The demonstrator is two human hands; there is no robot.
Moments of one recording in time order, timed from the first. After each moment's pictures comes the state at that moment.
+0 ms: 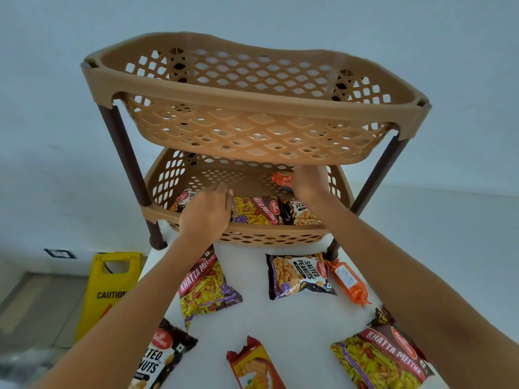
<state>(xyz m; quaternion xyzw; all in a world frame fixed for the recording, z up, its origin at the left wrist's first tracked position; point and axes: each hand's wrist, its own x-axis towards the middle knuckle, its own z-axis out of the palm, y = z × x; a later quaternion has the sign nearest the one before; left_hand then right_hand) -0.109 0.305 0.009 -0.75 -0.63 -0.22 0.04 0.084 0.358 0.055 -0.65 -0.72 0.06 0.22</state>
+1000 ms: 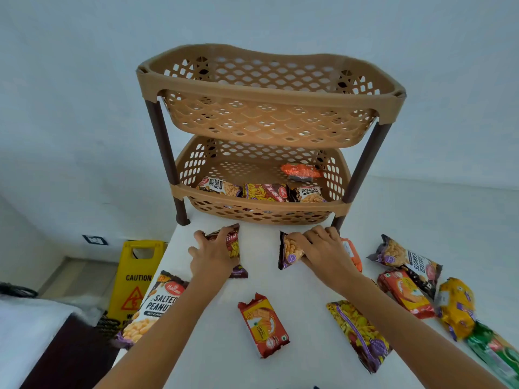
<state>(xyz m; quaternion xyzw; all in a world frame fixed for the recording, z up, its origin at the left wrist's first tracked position) -0.095 0.188 -0.039 -0.54 -0.81 -0.10 -0.21 0.139 0.207 -0.040 -0.48 -0.86 -0.16 0.07</state>
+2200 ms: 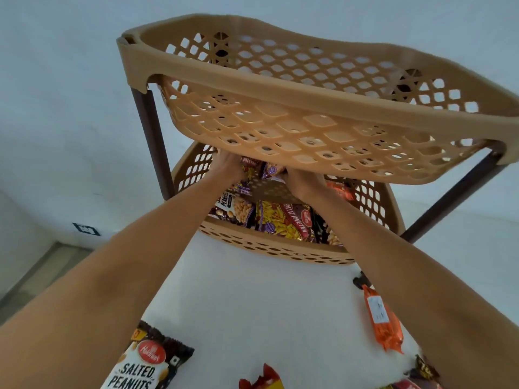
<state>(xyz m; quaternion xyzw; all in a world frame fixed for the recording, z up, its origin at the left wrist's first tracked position) -0.148 0.446 -0.003 -0.65 -0.73 -0.16 -0.10 0.028 0.438 0.008 -0.58 -0.80 0.07 0.13</state>
